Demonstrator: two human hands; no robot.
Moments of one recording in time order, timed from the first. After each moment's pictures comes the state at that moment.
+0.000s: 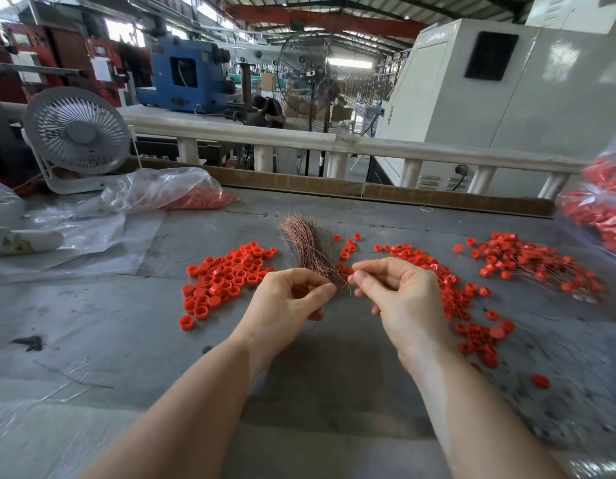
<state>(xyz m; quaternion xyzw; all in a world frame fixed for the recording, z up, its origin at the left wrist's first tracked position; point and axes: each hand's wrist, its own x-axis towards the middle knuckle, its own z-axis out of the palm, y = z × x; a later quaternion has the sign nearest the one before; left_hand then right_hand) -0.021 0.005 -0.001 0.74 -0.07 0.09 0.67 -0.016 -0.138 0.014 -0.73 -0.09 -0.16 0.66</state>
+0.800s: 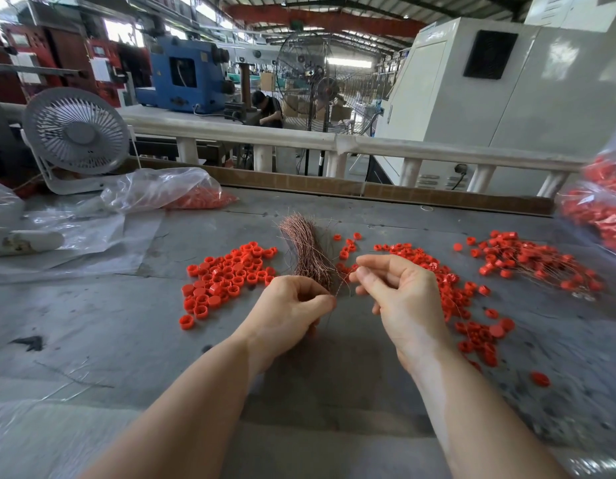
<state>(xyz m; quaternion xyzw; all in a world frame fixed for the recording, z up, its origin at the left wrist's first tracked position) -0.024 0.004 0.000 0.80 -0.05 0.04 0.60 -0.016 -0.139 0.012 -0.73 -0.07 -0.16 0.66</state>
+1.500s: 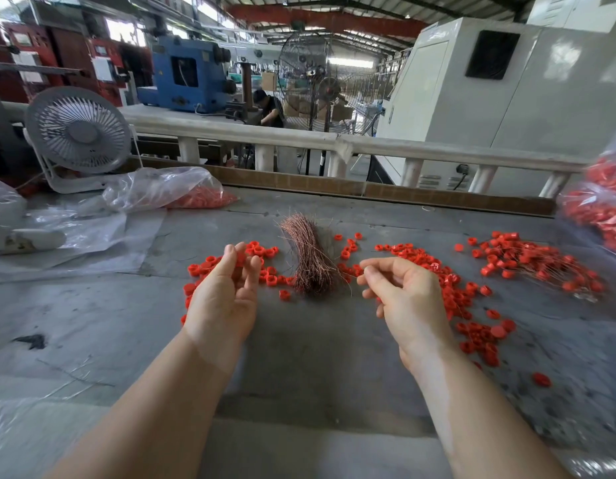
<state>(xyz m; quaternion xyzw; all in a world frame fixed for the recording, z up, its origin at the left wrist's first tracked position) -0.006 0.044 0.011 0.20 0.20 0.13 0.95 -0.014 -0.141 0.010 -0.74 -0.05 -0.16 0.64</state>
